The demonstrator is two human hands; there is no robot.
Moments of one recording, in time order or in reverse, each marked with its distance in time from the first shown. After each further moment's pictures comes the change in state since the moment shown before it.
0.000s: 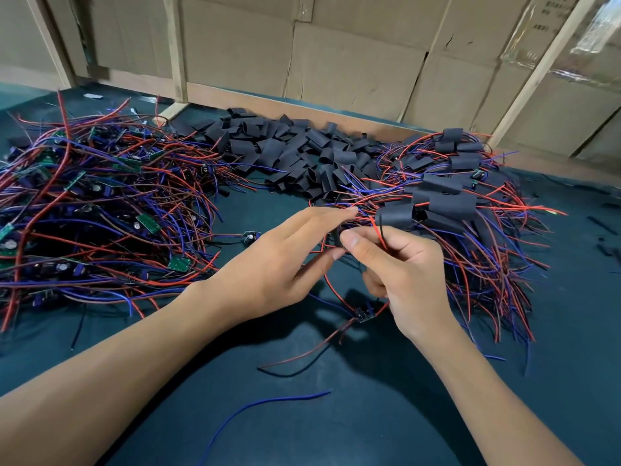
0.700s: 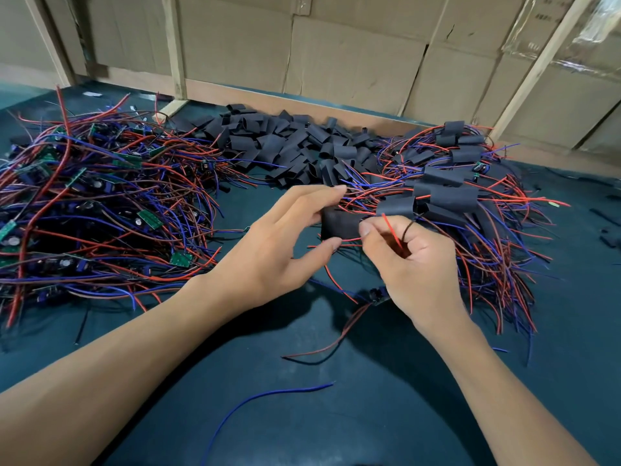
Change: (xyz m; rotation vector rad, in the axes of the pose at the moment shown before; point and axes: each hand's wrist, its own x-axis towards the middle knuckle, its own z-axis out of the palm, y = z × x) left_hand -0.003 -0.006 0.001 -0.123 0.092 -0.086; right_hand -0.001 0.004 -0.007 -0.292 0.127 -0.153
